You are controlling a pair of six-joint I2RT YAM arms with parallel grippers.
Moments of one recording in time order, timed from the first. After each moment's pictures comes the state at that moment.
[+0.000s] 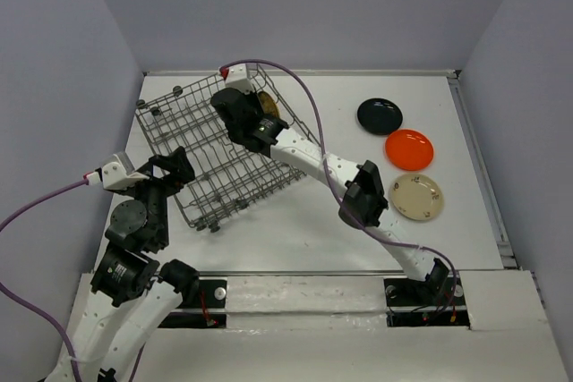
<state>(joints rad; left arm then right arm) -0.50 0.33 0.71 -0.32 -0.68 -0.43 0.98 2.48 2.55 -0.51 0.99 0.11</state>
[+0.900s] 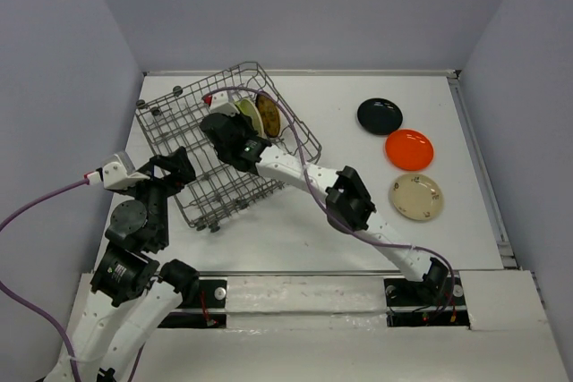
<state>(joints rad) -0.50 0.33 0.71 -0.32 -0.67 -0.43 1.02 2.61 2.52 -0.32 1.05 -0.06</state>
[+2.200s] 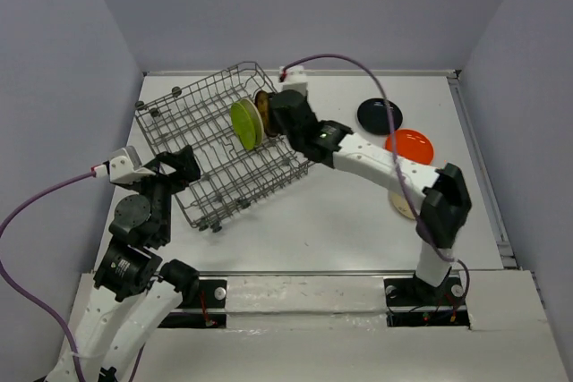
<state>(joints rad) -0.48 0.36 0.71 -0.31 -0.60 -0.42 0.92 1.87 1.71 -0.27 0.65 0.34</state>
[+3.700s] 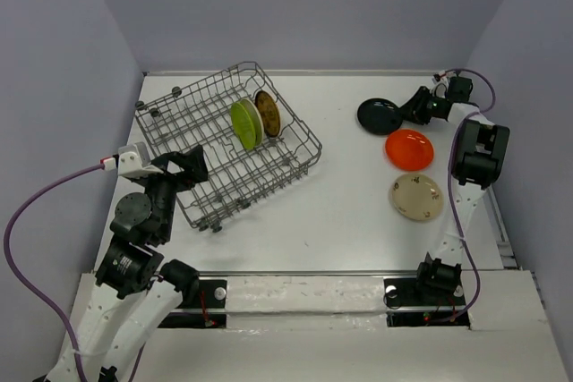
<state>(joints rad) -0.47 0.38 0.71 -0.27 -0.47 -0.38 -0.28 2.41 1.85 -0.26 -0.76 0.32</state>
